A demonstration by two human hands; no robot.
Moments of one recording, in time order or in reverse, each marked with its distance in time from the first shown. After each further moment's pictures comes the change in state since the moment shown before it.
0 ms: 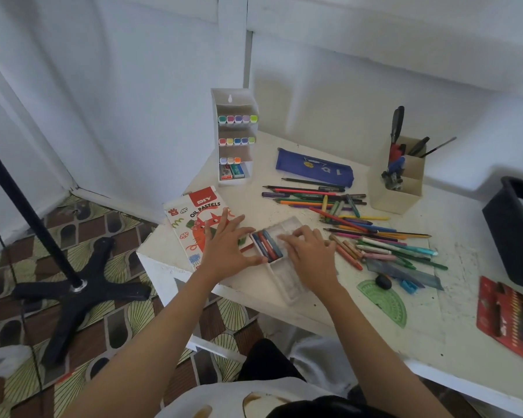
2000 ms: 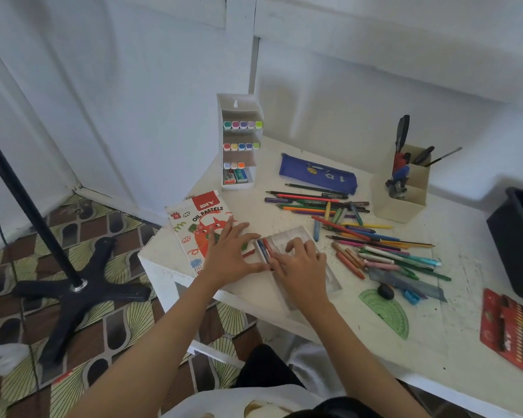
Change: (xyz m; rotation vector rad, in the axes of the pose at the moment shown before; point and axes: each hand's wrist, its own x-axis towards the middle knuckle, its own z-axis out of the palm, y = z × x) left_hand 0.002 -0.003 0.005 0.065 -0.013 0.026; right_hand -0.009 -0.025 0.007 -0.168 0.039 -0.021
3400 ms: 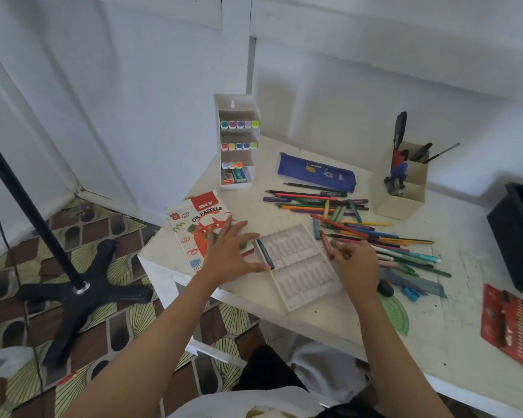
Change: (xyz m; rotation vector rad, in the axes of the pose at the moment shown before) left_hand 0.000 0.002 -0.006 -0.069 -0.073 -0.036; right_hand 0.007 0.095 -0.002 0.266 -0.064 0.580
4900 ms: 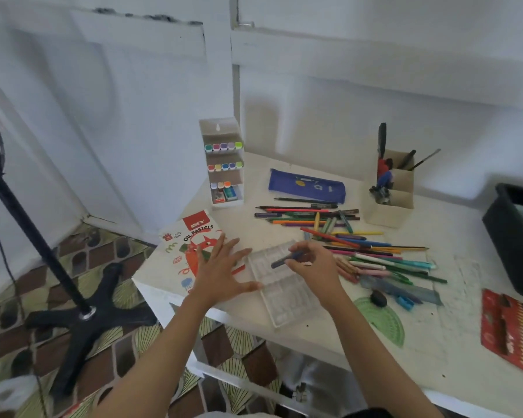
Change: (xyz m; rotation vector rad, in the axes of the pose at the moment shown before) left_hand -0.003 0.006 0.002 0.192 -0.005 0.016; right_hand -0.021 -0.053 -0.020 0.778 -0.342 -0.087
